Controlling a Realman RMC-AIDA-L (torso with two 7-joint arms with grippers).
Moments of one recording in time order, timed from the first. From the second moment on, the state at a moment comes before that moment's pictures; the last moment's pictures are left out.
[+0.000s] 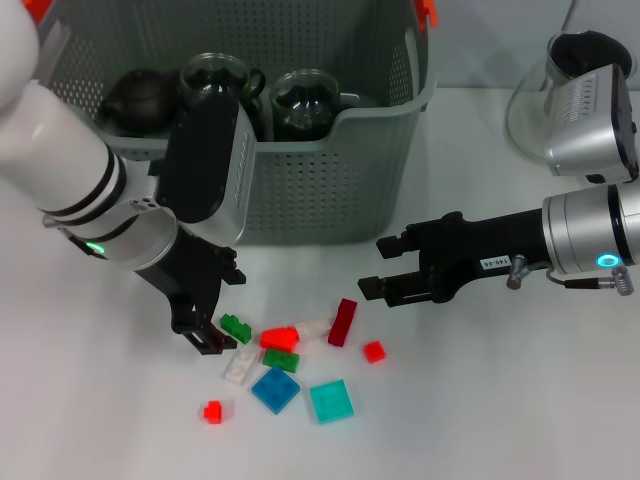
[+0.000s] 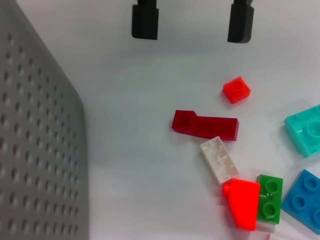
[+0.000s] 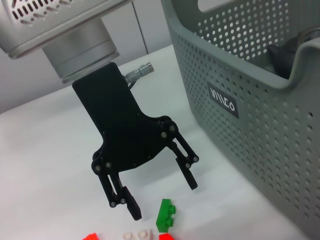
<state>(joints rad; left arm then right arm) -0.68 -2.15 1.24 1.10 2.70 1.49 -1.61 0.69 2.09 -1.12 -0.69 -2.01 -1.33 1.68</state>
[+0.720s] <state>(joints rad) -0.69 -2.16 1.27 1.06 2.72 1.45 -1.58 0.69 2.09 -1.12 -0.69 -2.00 -1.33 1.68</state>
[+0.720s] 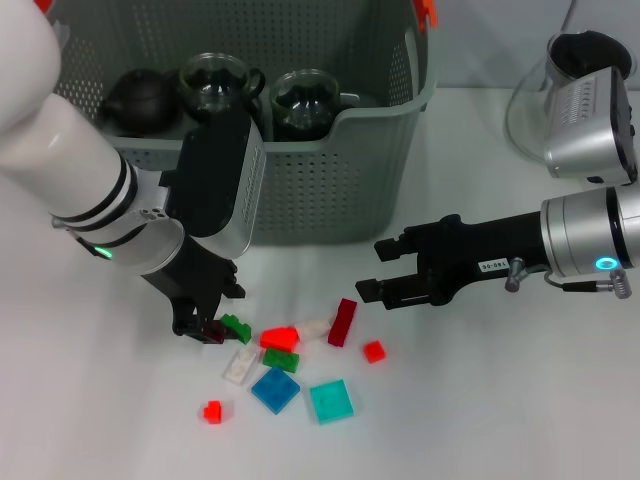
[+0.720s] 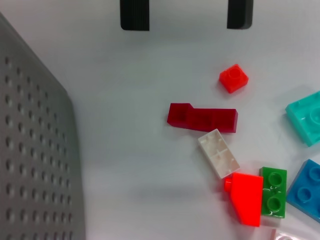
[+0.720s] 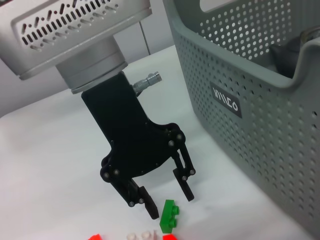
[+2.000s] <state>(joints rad) -0.70 -2.17 1.28 1.01 2.72 1.43 -1.57 0.67 2.09 -1.12 -0.69 -2.00 -1.33 1.67</state>
